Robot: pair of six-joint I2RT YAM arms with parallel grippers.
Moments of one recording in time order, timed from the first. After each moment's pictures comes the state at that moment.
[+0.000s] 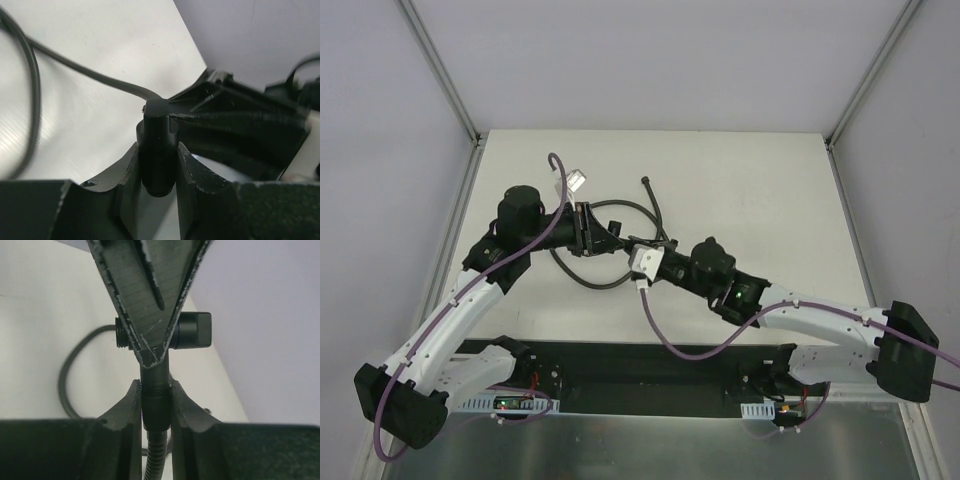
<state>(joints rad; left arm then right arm) -0.42 0.96 0.91 -0.34 0.71 -0.75 1.15 1.18 0.73 0.39 0.12 -0.72</state>
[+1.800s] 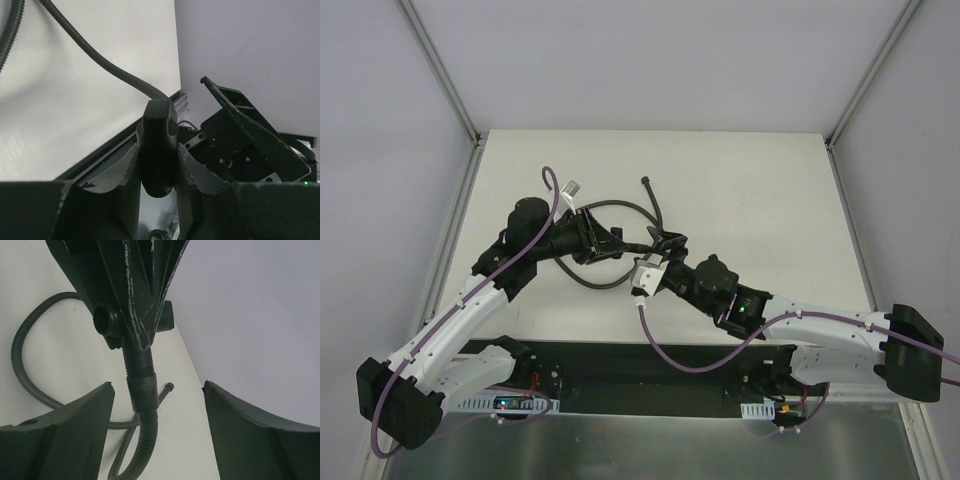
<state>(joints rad) -0.48 0.94 0.80 -0.25 0.57 -1.04 1.19 1.12 0.64 0.42 0.24 -0.82</state>
